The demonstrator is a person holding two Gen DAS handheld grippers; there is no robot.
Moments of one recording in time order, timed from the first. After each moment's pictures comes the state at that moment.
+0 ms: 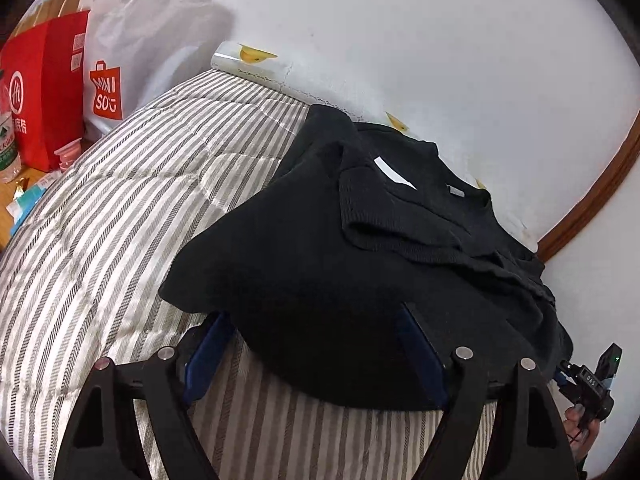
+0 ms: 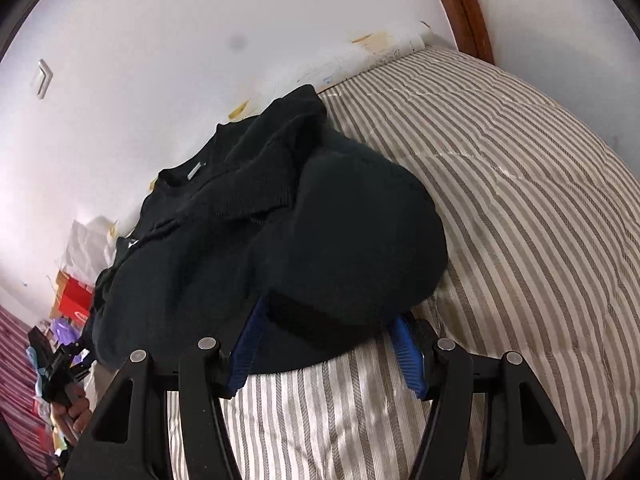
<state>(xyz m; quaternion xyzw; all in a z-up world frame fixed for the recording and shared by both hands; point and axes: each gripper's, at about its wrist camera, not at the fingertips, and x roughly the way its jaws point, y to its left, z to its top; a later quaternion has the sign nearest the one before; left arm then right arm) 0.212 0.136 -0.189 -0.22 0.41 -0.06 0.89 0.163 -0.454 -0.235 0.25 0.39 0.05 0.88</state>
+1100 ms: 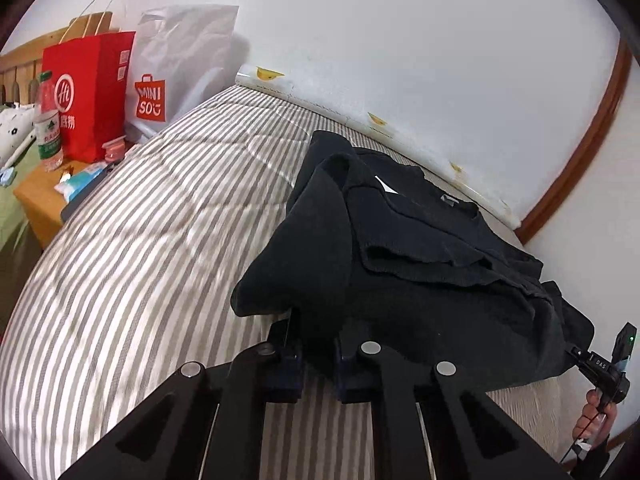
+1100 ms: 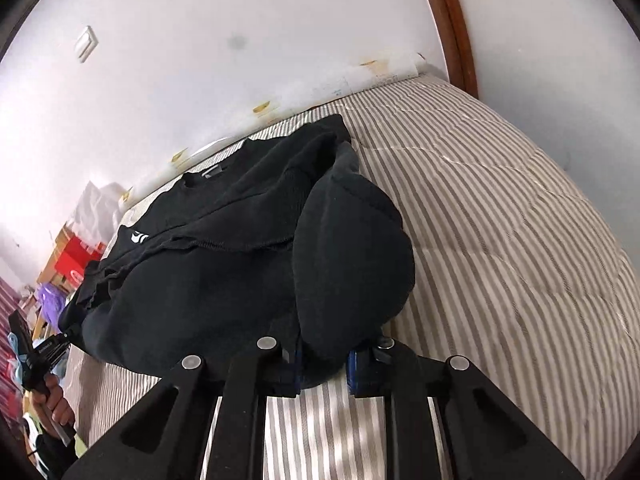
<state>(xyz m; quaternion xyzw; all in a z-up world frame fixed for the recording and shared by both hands) 0.080 0.135 -0.167 -0.20 0.38 -0.06 0.90 0.047 -0.458 -0.205 0.19 0.38 0.06 0.90</state>
